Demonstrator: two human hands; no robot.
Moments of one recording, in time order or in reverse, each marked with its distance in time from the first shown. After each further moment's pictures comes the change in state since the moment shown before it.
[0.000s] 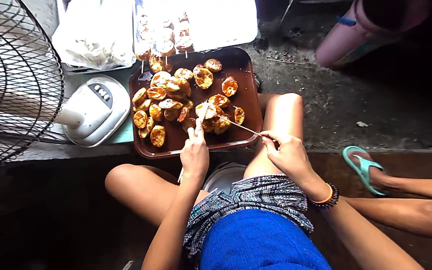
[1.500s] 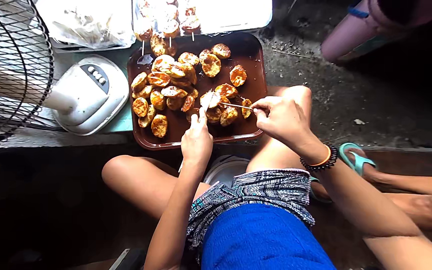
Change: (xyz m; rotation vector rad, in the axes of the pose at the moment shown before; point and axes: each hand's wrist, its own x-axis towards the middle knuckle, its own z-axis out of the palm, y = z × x) left_hand 0.018 -0.005 -0.031 -0.149 -0.208 -0.043; right_hand 0.051 -0.064 -0.021 -0.084 -0.125 -0.197
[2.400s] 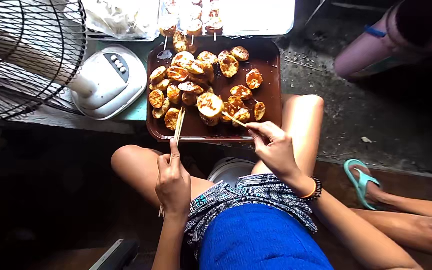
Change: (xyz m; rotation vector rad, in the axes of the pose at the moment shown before) left_hand -0.110 -0.087 0.027 -0.076 0.666 -0.109; right_hand -0.033 -0.013 0.065 0.297 0.184 -0.092
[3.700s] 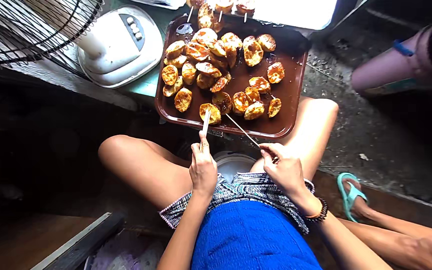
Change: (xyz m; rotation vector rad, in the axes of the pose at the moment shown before) left_hand -0.046 0.036 0.065 -0.068 -0.188 -0.161; right_hand -0.053 0.027 -0.002 -0.283 -0.192 0.080
